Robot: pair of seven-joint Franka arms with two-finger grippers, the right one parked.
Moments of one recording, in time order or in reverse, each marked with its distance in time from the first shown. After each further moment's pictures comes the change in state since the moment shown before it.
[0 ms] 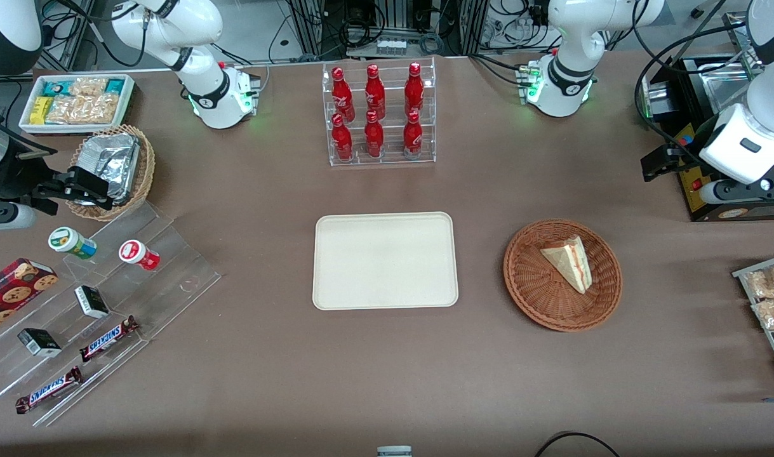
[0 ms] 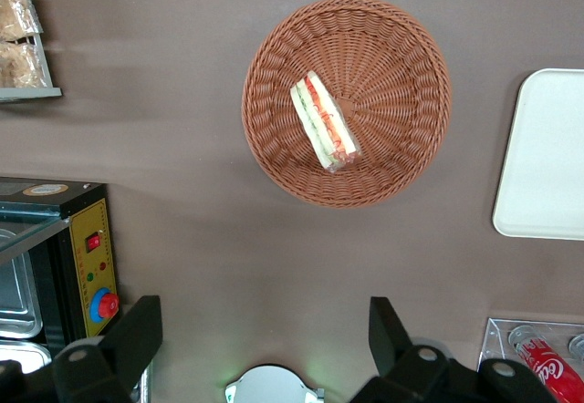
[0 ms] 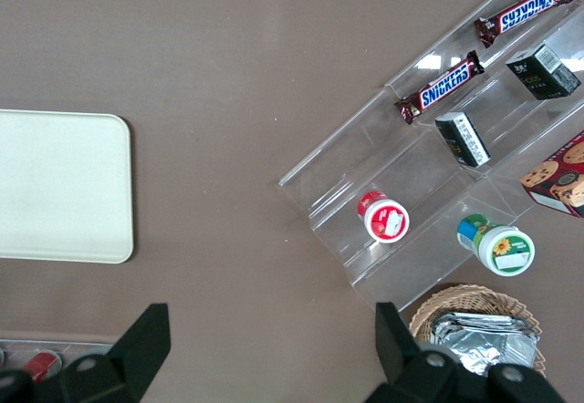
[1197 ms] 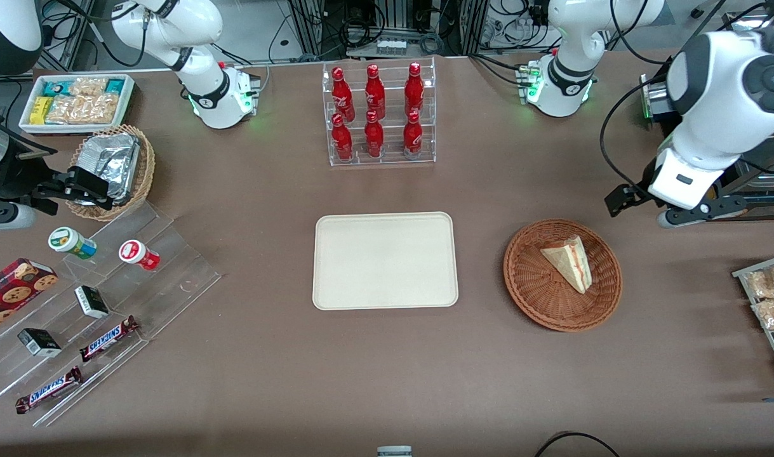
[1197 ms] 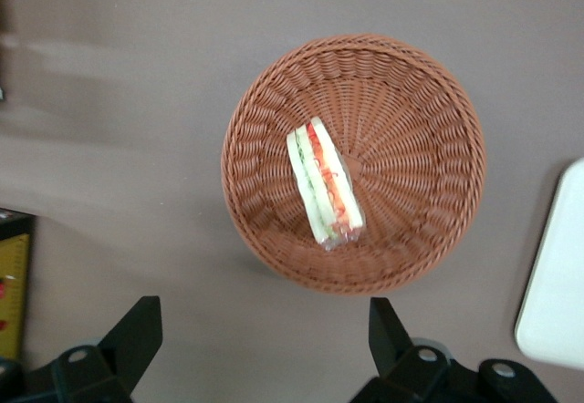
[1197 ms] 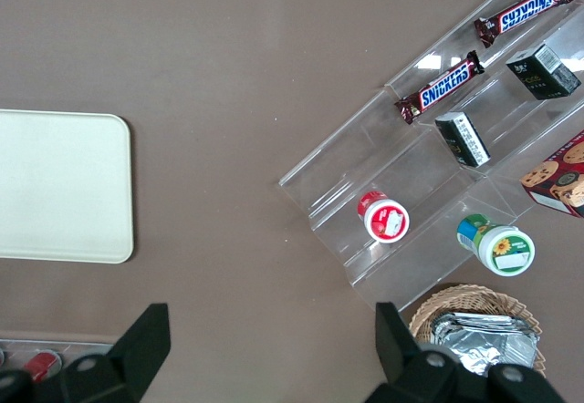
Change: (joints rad) arm 0.002 -0.125 0.004 -0.543 0.001 0.589 -0.210
